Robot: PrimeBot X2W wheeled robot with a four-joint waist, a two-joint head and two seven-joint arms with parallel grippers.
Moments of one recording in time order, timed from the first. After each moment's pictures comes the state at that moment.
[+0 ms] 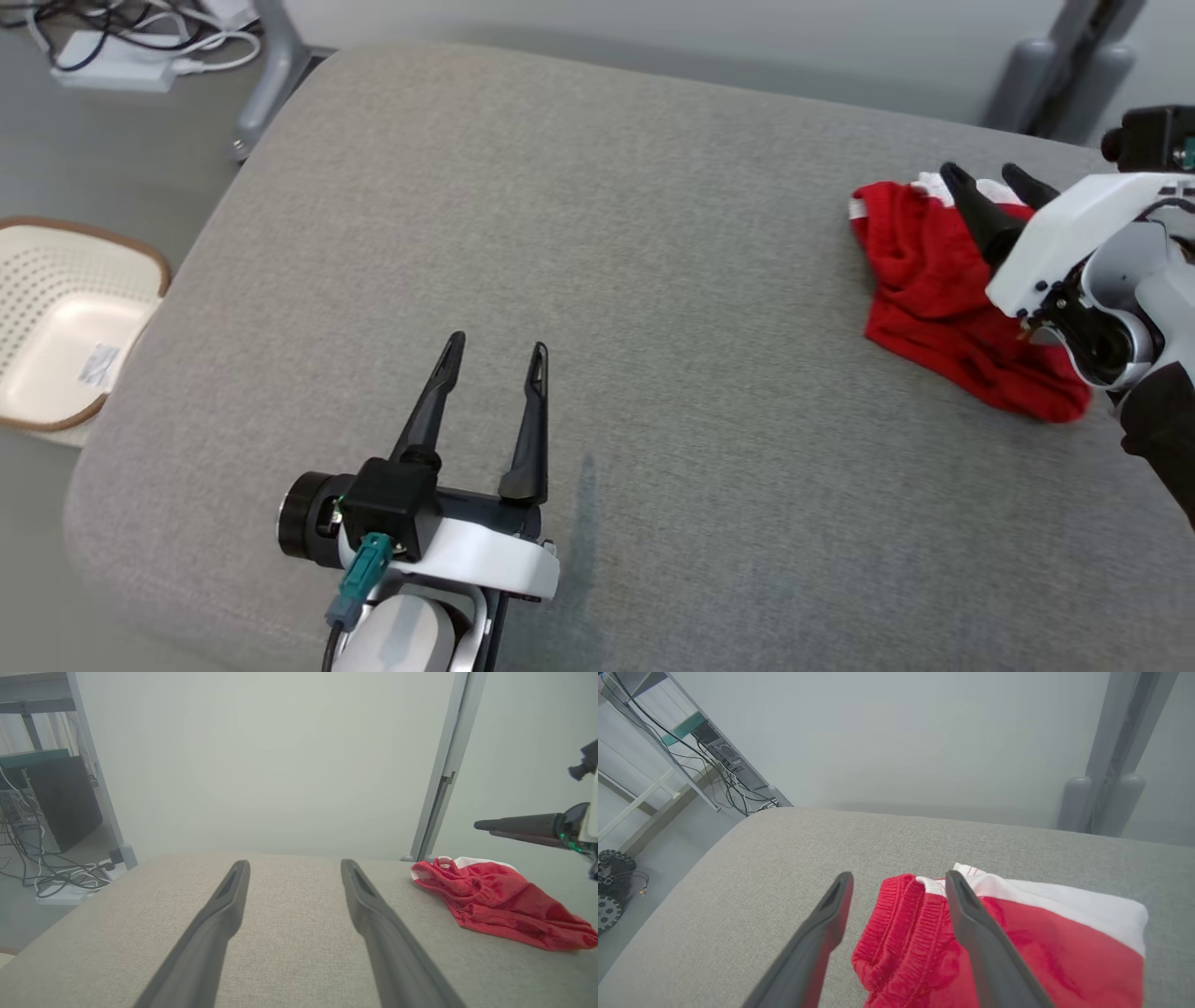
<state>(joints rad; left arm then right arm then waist) -0.21 0.05 -0.45 0.09 -0.29 0.23 -0.26 -1.01 -0.42 0.89 0.92 1.20 0.13 0.00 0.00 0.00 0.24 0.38</state>
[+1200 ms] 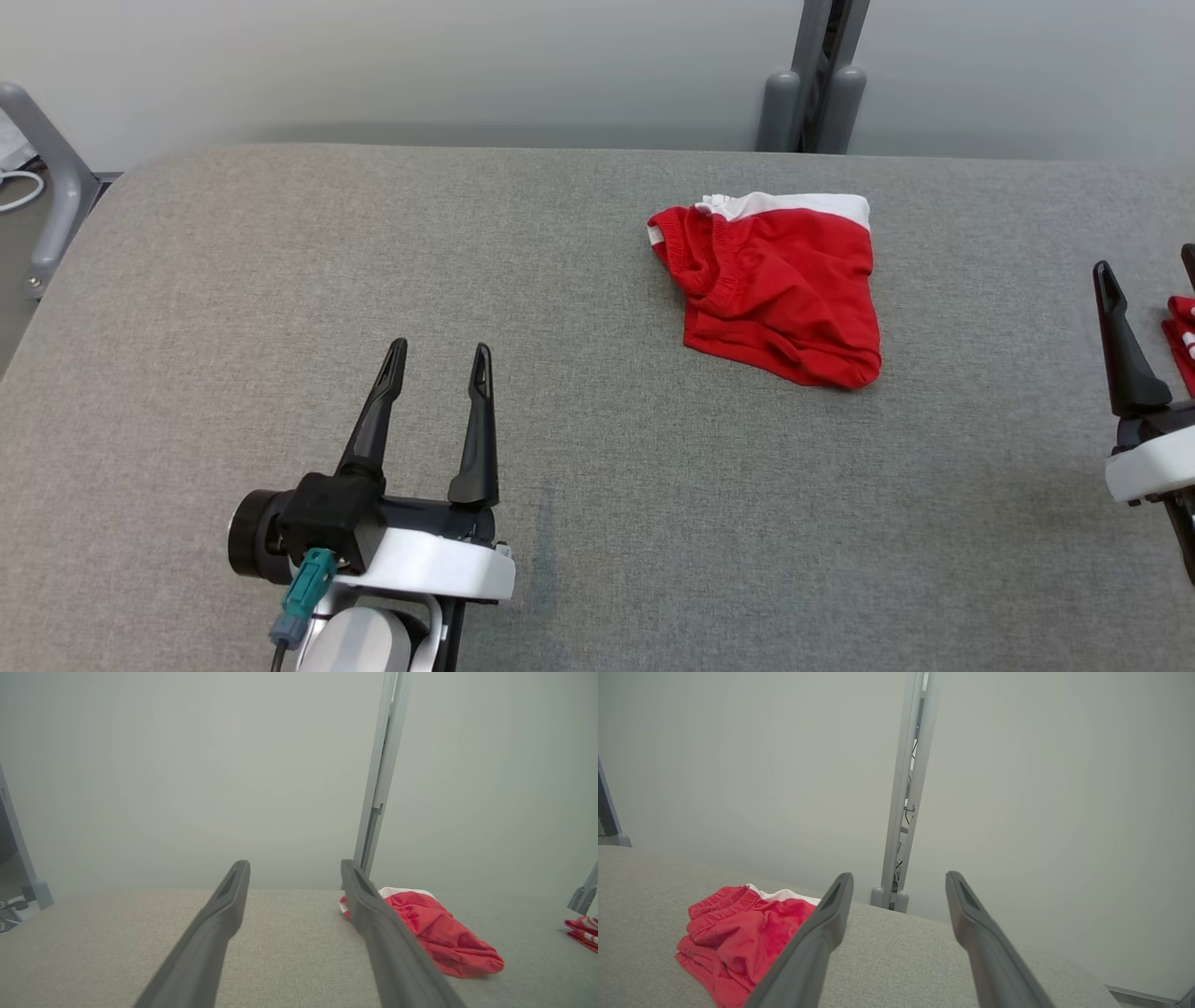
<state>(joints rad) -0.15 0.05 -0.33 0.05 -0.26 0.19 -0.26 -0.32 -0.43 0.09 0.29 0.30 0.13 -0.26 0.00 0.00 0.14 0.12</state>
